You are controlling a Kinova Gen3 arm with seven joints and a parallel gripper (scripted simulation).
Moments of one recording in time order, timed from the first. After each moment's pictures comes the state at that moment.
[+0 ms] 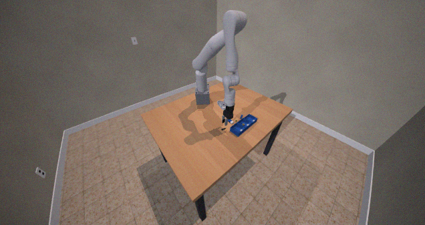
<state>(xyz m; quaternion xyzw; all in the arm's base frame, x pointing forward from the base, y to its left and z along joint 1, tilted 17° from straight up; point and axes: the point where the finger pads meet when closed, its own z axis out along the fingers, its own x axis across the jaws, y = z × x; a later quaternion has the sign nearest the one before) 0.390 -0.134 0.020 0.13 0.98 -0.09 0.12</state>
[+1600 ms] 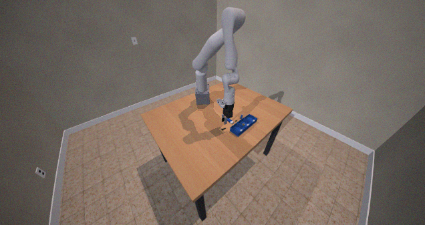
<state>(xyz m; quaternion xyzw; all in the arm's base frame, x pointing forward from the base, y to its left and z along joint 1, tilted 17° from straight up) 0.384 -0.134 0.032 0.16 0.98 -0.09 0.12</state>
